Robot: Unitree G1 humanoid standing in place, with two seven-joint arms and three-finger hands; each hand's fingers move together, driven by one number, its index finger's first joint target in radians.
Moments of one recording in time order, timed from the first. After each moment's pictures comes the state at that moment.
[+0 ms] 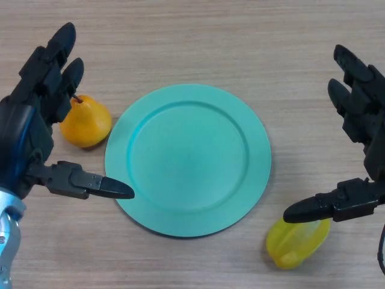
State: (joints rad) left arm -0.07 0.29 0.20 -0.49 -0.18 0.26 -0.24; right arm 0.00 -0.22 -0.04 -0.71 0.04 0.51 0.16
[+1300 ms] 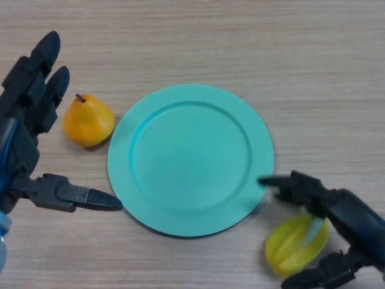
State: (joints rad) left arm 0.01 0.29 0.26 -0.55 -0.19 0.26 -0.26; right arm 0.15 -0.25 -0.02 -0.18 -0.16 -0.02 0.59
